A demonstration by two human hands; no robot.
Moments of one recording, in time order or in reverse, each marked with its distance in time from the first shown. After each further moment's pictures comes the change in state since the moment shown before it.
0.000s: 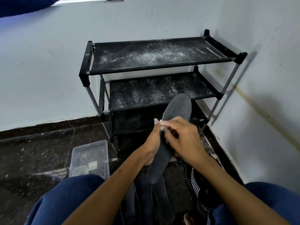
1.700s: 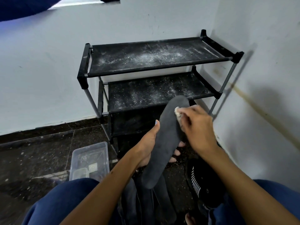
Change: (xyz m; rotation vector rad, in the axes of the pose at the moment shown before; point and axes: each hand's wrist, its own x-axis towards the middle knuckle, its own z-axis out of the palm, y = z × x) left_hand -0.010 0.005 -0.011 -0.065 -0.155 -0.038; right_hand 0.015 0.015 -0.022 -0.169 0.174 0.121
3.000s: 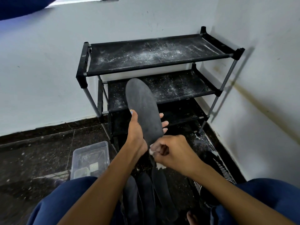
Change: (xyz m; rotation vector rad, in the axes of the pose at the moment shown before) left_hand 0.007 0.019 -0.013 -0.312 0.374 0.321; right_hand -0.043 -0.033 0.023 0.289 -0.542 -0.003
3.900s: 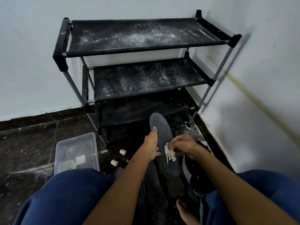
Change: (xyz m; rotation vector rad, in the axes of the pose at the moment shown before) left_hand 0.071 -0.110 -0.021 0.374 0.205 -0.444; right_hand 0.002 0.121 0.018 0.438 -0.040 0.964
